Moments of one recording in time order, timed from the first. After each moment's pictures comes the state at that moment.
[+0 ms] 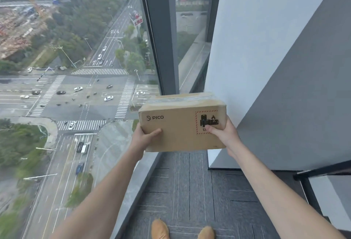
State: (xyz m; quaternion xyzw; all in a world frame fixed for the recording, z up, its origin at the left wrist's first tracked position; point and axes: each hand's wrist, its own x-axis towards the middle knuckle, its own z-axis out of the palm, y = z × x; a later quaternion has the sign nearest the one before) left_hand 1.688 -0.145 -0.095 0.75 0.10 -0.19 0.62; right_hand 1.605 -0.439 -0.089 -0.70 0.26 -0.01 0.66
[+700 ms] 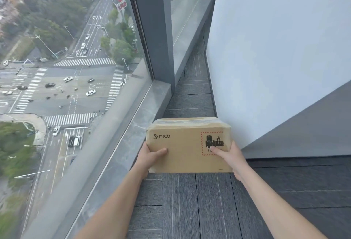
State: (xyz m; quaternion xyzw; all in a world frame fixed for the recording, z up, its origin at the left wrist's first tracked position) left_hand 1.759 -0.156 -0.643 0.75 0.15 -0.31 0.56; right_hand 1.642 -0.441 -0.617 -0.67 0.38 0.07 0.64
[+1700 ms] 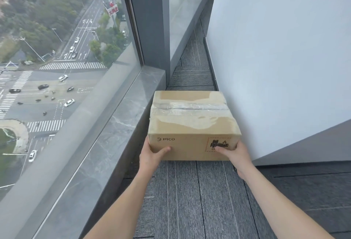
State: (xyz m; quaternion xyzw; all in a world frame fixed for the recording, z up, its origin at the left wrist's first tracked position) left_hand 1.799 -0.194 -0.835 0.80 0.07 -0.19 0.57; right_hand 1.691 -0.469 -0.810 -0.68 0.39 0.00 0.62
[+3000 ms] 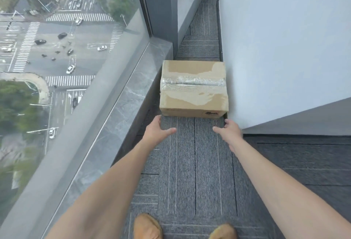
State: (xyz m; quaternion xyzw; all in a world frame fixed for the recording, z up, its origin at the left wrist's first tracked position) left_hand 1.758 -0.192 -0.691 0.86 0.08 -0.37 0.34; right_hand 1.671 -0.450 -0.702 -0.72 0.47 0.20 0.47
